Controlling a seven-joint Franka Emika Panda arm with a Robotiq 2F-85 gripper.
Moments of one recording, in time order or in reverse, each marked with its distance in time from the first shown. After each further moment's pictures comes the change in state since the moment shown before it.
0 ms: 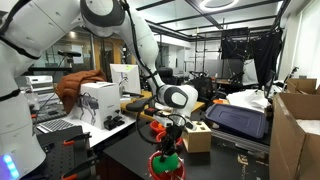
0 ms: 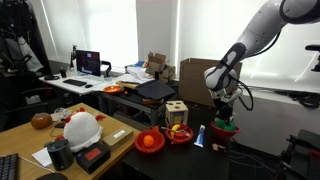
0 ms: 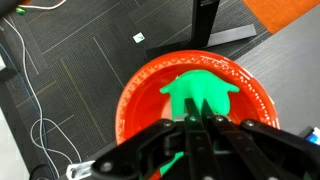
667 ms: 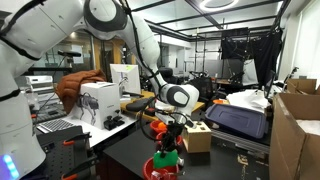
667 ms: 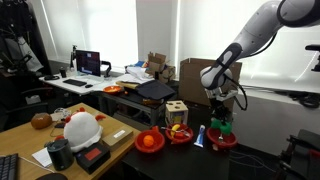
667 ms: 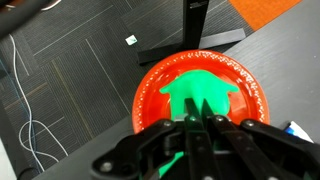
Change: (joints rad) arm -0.003 0.032 0.030 0.079 0.022 -0.072 0.000
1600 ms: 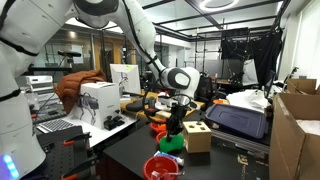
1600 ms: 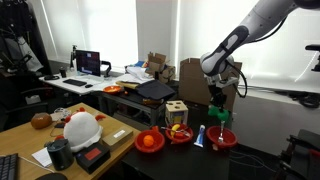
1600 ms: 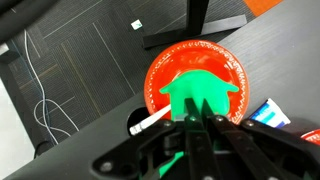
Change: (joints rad) arm 0.020 -0.156 -0.010 -0.043 -0.032 -0.026 -0.001
